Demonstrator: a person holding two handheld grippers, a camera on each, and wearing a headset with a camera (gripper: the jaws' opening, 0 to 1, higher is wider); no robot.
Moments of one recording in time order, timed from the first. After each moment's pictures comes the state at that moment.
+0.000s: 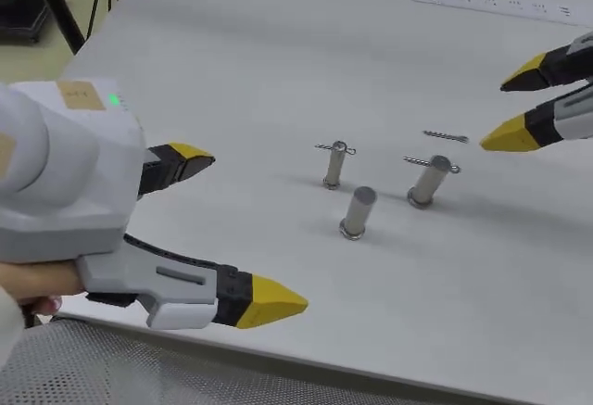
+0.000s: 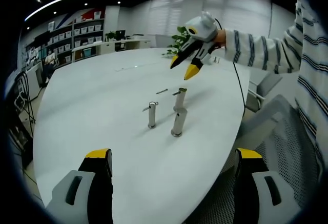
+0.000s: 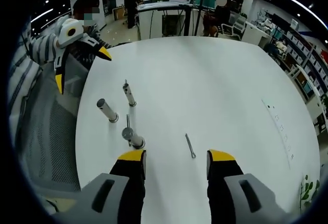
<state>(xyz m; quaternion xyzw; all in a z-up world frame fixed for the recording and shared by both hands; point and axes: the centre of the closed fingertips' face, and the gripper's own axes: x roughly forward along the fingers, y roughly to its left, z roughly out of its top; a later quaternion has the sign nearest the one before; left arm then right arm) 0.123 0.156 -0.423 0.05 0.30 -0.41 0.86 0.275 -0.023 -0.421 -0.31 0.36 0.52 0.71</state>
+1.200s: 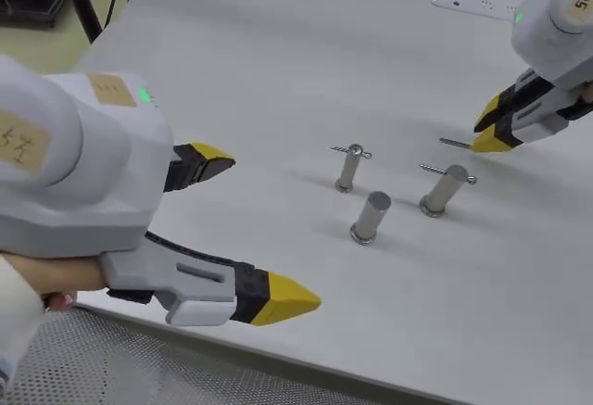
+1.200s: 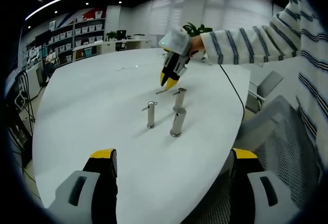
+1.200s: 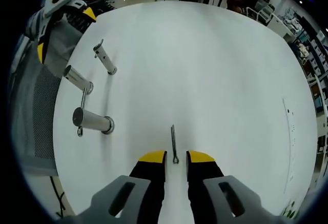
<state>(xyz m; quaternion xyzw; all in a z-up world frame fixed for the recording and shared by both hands) 0.121 0.152 -0.423 0.05 0.30 -0.41 0.86 0.305 -0.023 -0.483 -0.42 0.41 0.53 0.62</state>
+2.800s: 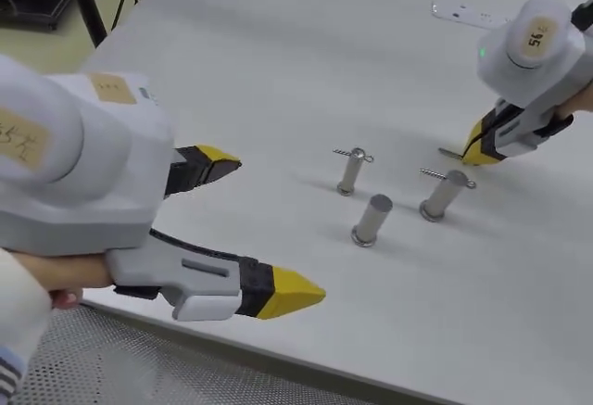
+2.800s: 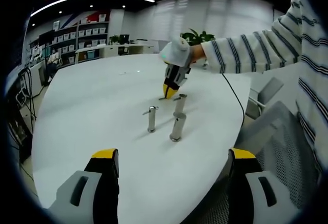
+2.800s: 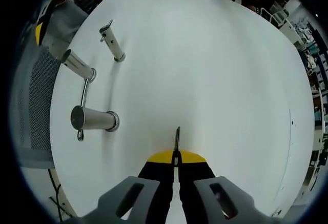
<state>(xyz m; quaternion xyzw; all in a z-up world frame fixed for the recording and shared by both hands) 0.124 0.154 -0.419 0.02 0.28 -0.40 0.87 0.305 -0.021 -0.500 -0.48 0.41 0.53 0.57</state>
